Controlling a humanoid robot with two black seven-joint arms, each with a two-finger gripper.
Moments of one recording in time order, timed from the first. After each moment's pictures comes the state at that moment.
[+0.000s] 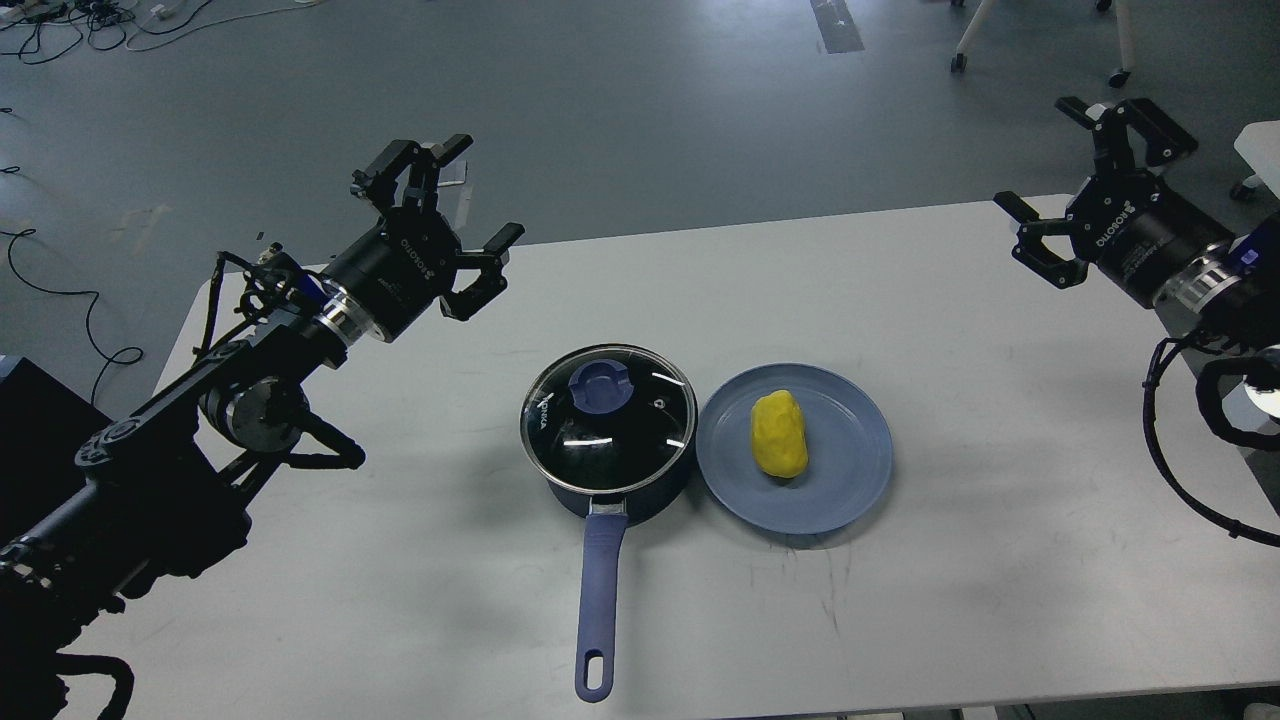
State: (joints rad) left arm -0.80 0.42 -0.57 -0.89 0.15 -0.49 -0.30; right arm 0.70 -0.68 0.42 0.88 -0.02 0.49 0.49
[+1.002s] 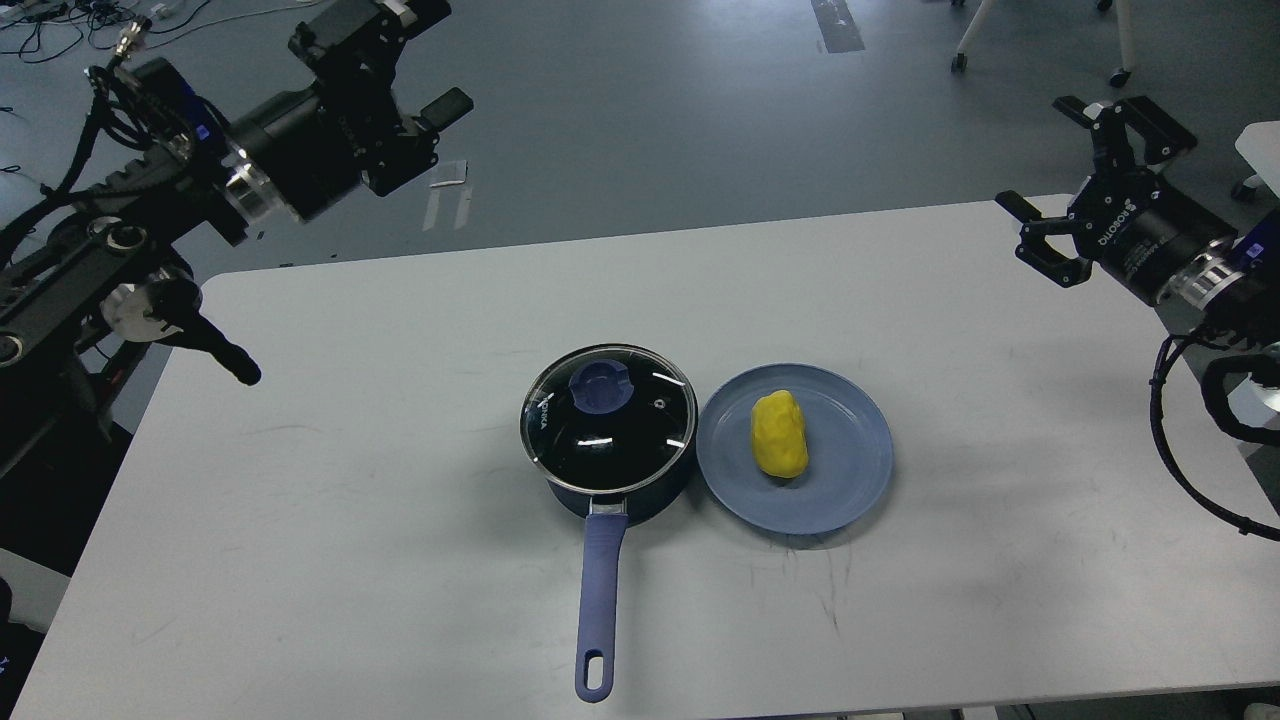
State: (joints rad) left arm -1.07 0.64 -0.57 -1.18 0.85 -0.49 -0.42; right arm 0.71 -0.69 0.42 0.88 -0.06 0.49 0.49
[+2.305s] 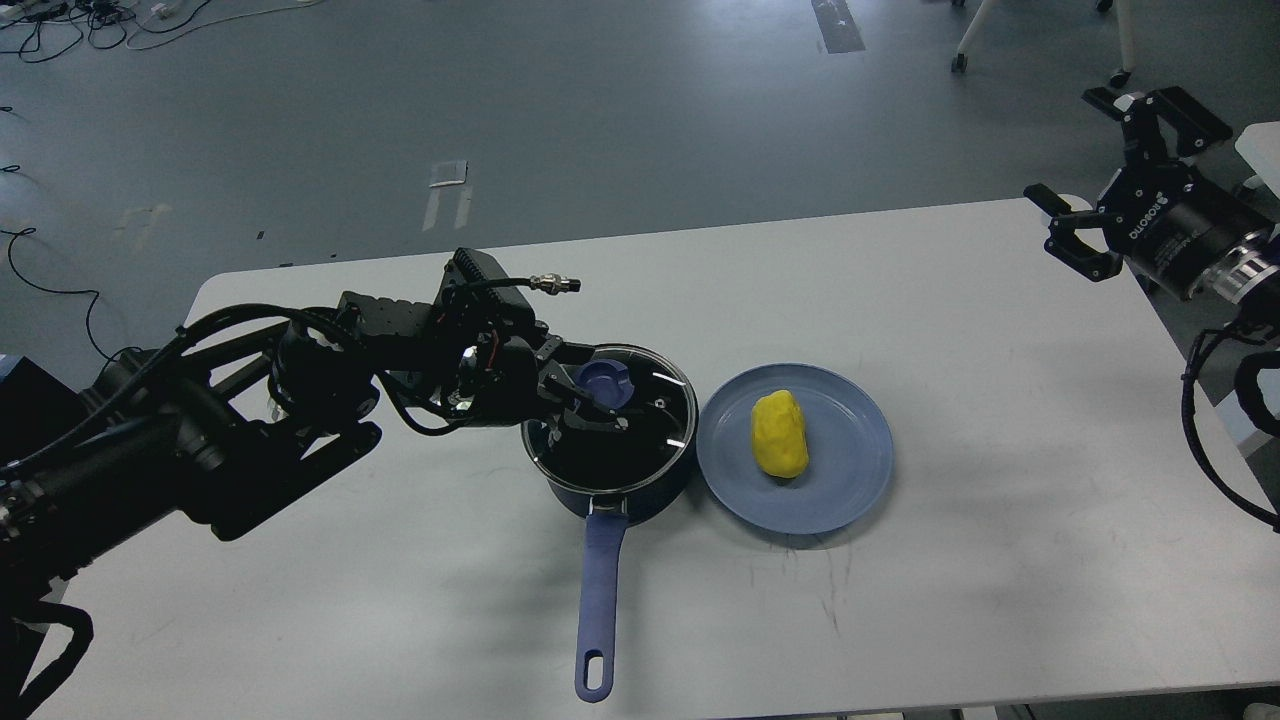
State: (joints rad) left arm -0.99 0.47 -0.28 -1.20 2.05 -0.39 -0.43; right arm 0.71 -0.74 0.42 0.89 -0.06 0.49 0.49
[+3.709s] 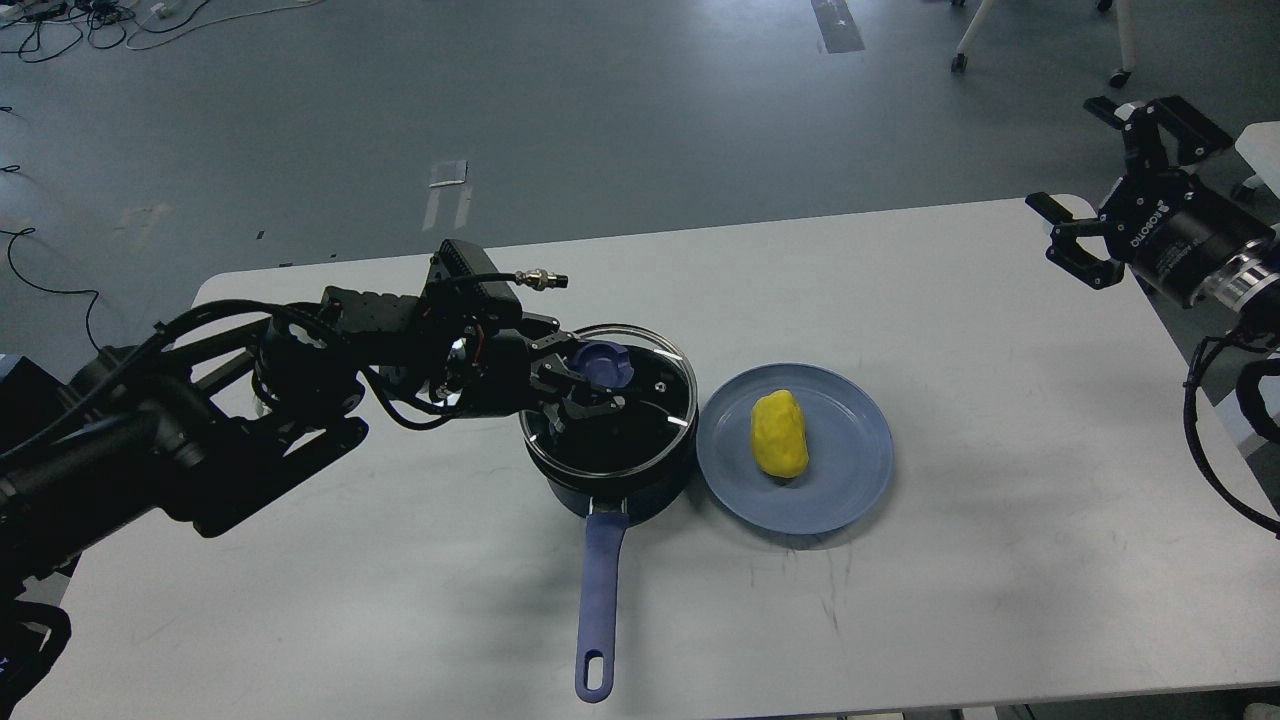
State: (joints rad) left arm -1.04 0.53 -0.29 -1.26 2.04 -0.36 -0.46; right arm 0.70 -0.74 0.42 0.89 -0.06 0.49 0.49
